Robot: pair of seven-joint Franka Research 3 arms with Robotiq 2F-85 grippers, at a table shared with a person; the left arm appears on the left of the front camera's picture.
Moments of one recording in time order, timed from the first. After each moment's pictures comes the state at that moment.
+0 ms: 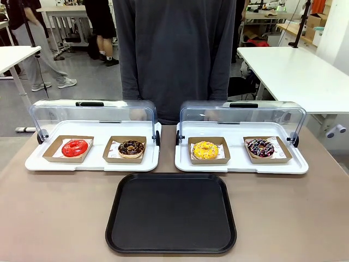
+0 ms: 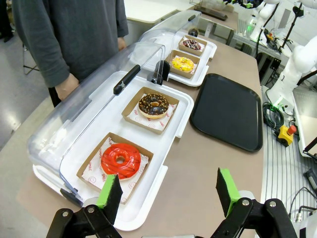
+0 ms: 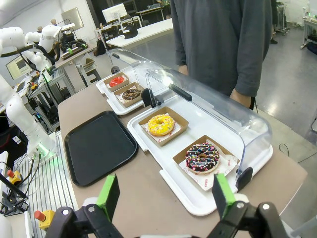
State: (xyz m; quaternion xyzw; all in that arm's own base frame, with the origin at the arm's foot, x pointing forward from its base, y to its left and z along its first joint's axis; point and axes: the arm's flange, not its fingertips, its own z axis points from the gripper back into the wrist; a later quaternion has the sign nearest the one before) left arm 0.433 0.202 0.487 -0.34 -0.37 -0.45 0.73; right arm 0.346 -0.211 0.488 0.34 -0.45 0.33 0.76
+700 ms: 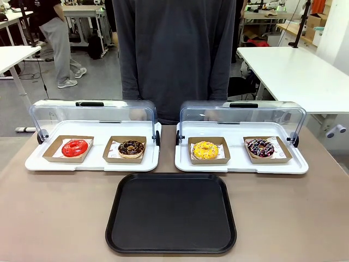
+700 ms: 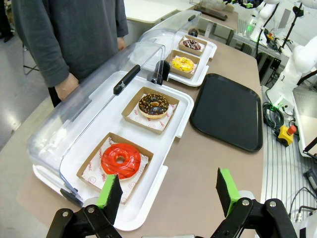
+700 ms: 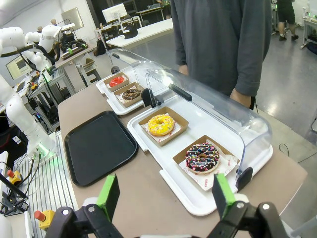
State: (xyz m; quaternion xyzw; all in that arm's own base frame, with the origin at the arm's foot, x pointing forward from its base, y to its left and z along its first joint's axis) left arm 0.433 0.202 0.487 -0.34 -0.37 -0.45 0.73; right arm 0.346 -0.211 0.488 0.34 -0.45 0.33 0.76
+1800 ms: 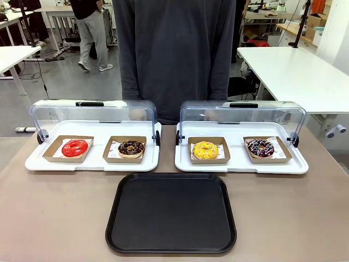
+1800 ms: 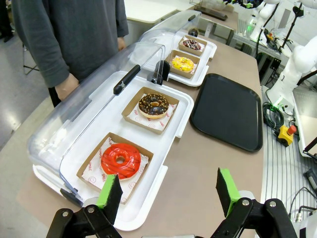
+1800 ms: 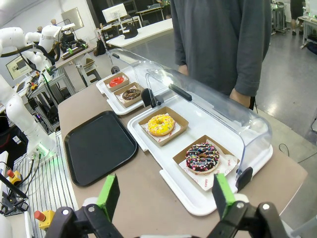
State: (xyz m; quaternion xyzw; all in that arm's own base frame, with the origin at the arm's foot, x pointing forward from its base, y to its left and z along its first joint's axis) left arm 0.433 0.202 0.487 -0.34 -0.37 -0.45 0.73; right arm 0.346 -0.211 0.488 0.34 -0.45 0.33 0.76
